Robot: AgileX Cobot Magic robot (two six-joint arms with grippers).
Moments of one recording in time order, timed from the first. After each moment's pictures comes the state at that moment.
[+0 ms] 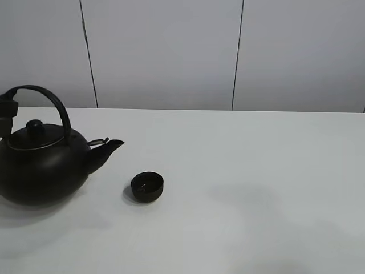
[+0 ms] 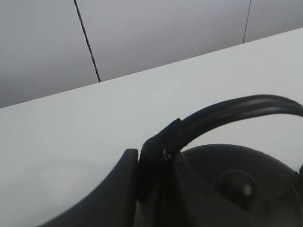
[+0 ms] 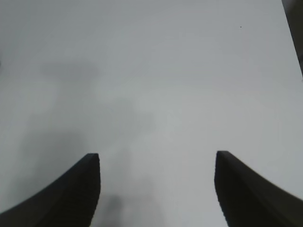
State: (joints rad) left arm -0.07 1.55 -0.38 0.36 -0.79 -0.03; right arm -0.09 0.12 -0.47 0.07 1.08 -0.16
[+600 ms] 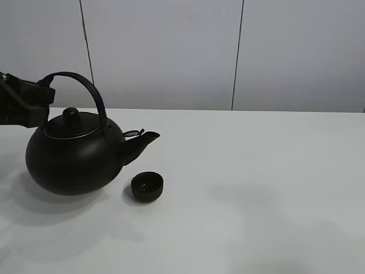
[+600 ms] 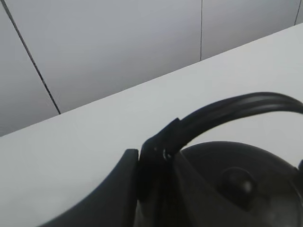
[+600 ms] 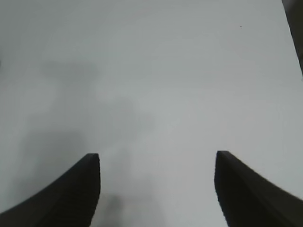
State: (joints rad) left arm -0.22 1.55 -0.45 0.34 -0.75 -0.01; right arm -0.09 0.12 -0.47 0.07 1.08 -0.16
